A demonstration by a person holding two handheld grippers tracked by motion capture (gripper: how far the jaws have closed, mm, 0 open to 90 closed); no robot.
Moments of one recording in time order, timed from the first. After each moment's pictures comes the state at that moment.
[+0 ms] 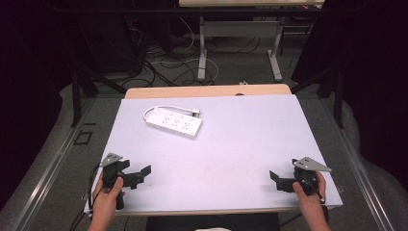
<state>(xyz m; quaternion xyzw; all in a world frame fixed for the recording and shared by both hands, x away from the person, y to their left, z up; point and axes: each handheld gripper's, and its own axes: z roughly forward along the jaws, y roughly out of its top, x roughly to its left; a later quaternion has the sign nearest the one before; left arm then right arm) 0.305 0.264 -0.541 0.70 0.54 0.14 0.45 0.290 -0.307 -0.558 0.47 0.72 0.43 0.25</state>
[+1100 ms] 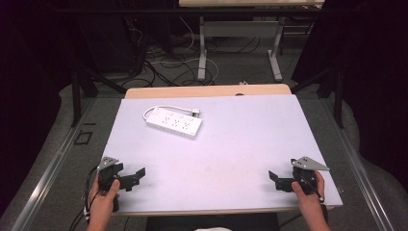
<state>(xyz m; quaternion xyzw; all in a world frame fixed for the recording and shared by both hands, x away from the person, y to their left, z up) 0.304 0.277 -0.555 0.70 0.56 0.16 0.43 0.293 -0.305 -0.560 0.47 0.73 0.43 0.25</state>
